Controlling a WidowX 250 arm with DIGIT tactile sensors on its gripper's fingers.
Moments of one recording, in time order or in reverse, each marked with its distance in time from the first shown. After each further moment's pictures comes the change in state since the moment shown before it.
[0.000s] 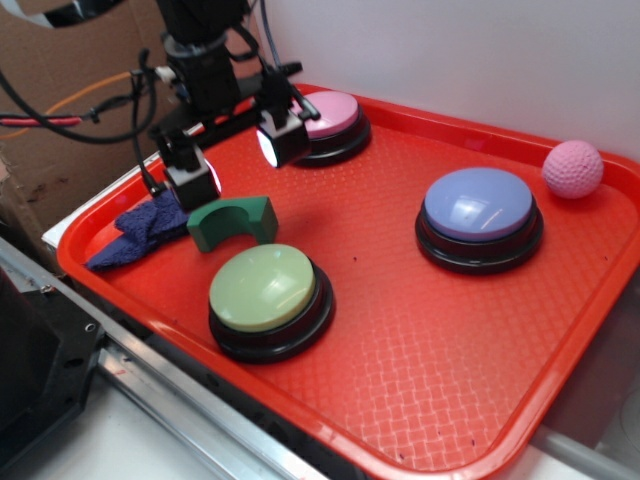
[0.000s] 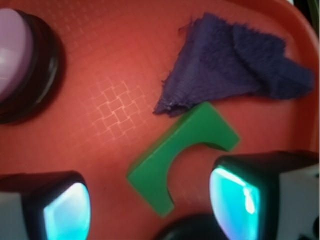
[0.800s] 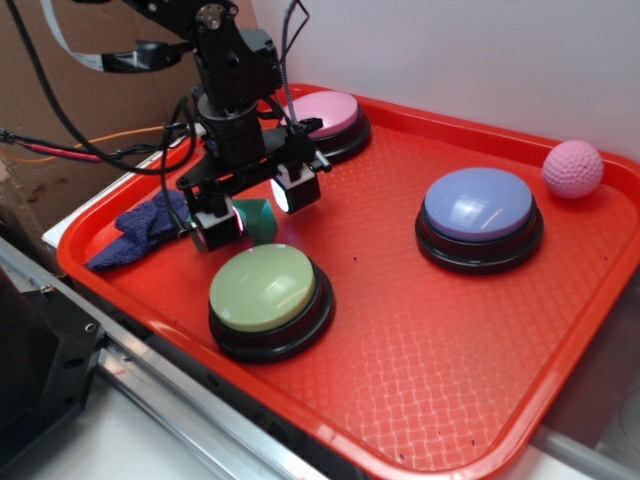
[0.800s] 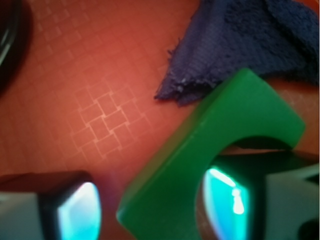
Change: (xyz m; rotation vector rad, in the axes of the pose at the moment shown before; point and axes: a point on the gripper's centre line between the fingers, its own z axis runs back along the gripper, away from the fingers) arm -0.003 0.000 -0.031 0.024 -0.056 0.009
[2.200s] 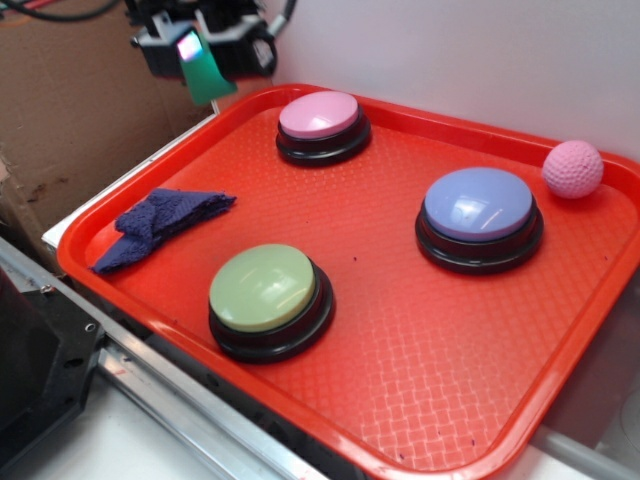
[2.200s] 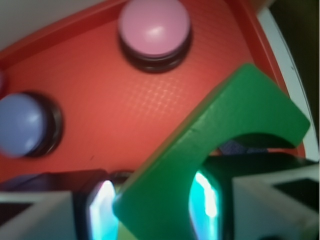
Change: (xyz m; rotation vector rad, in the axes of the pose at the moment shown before) arm 0.014 -0.002 0.136 -0.172 0.141 -0.994
